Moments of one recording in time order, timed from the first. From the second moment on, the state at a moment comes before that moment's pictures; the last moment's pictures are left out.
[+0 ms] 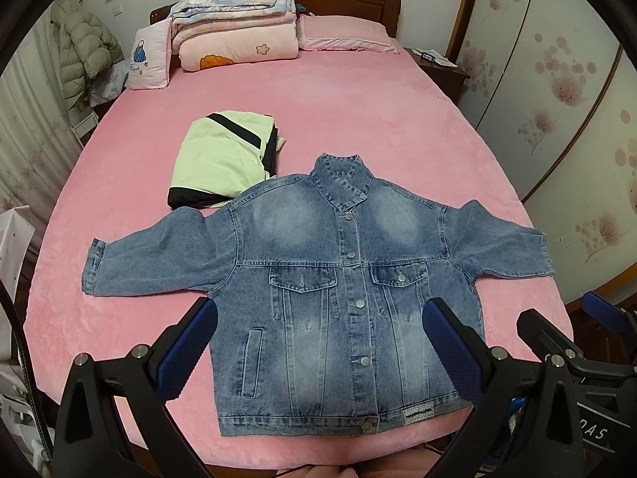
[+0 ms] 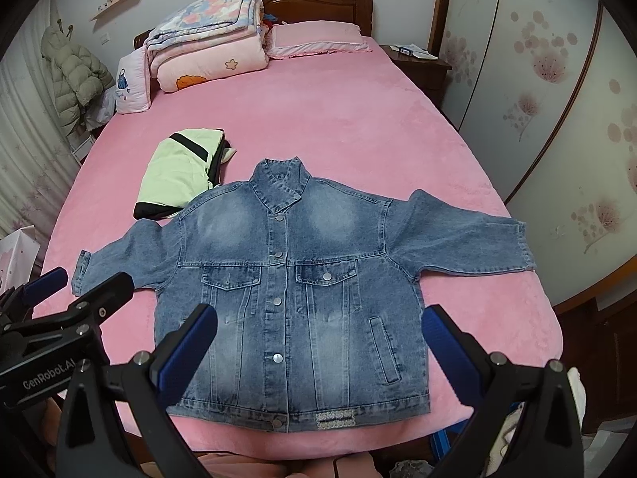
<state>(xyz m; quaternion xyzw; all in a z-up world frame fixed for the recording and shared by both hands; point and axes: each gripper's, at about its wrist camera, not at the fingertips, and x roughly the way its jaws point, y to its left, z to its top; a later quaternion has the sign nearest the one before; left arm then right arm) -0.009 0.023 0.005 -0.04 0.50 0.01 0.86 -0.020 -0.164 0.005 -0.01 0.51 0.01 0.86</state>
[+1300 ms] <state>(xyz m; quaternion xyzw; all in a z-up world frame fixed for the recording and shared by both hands) 0.009 0.004 0.036 -0.04 0.42 -0.08 0.90 -0.052 -0.194 0.038 0.03 0.46 -0.11 0.88</state>
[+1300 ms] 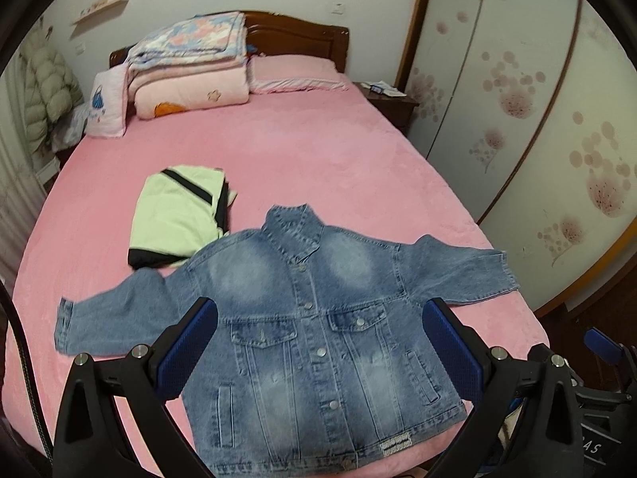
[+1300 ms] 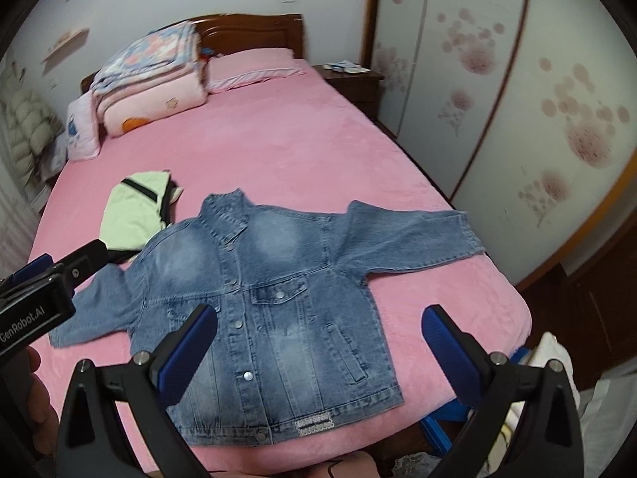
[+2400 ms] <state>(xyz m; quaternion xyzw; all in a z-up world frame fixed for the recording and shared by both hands) 0.147 -0.223 -0.002 -0.04 0.44 -0.01 0.90 0.039 -0.466 0.003 0.00 0.32 -0.08 0.95</state>
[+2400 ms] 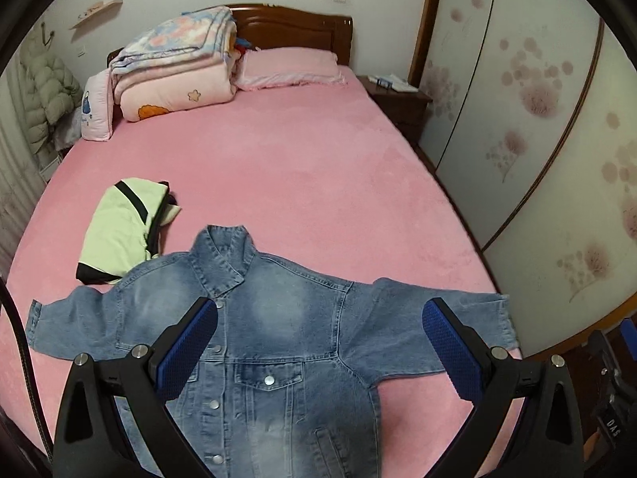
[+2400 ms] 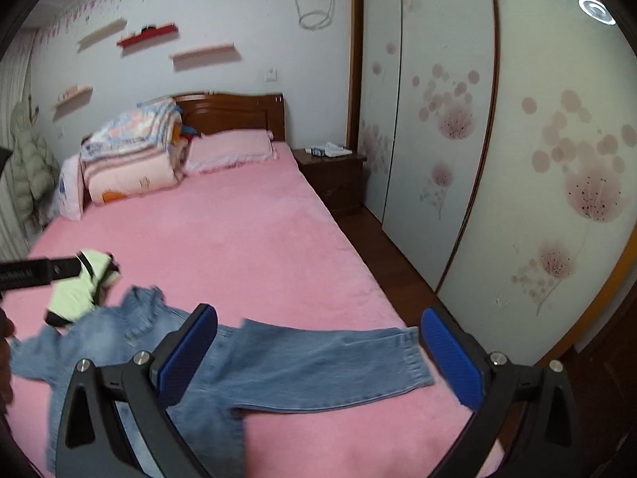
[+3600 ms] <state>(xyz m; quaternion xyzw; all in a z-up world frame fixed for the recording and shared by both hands) 0.252 -0.400 -0.234 0.03 0.55 -0.08 0.83 0.113 -0.693 -0.331 0.37 0.55 -0.16 0.73</state>
